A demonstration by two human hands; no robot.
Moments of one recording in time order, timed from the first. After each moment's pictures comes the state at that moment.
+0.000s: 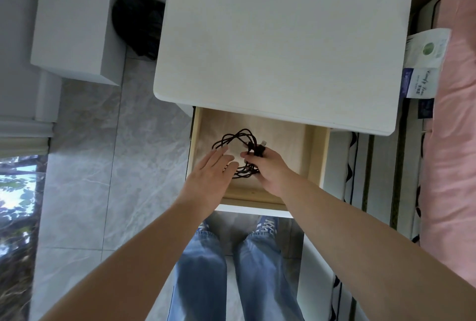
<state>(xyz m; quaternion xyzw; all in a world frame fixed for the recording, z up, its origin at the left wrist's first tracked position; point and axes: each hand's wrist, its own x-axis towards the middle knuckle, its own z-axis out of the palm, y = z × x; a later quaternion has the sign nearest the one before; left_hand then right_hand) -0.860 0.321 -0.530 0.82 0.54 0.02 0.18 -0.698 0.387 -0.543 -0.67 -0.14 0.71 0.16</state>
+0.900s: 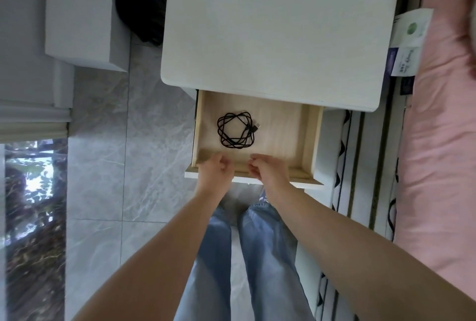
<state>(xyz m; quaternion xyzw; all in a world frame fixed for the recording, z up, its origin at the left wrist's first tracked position) -0.828 0.299 -0.471 0.32 0.78 0.09 0.53 -0.692 0.324 -0.489 -0.76 -0.11 0.62 0.15</state>
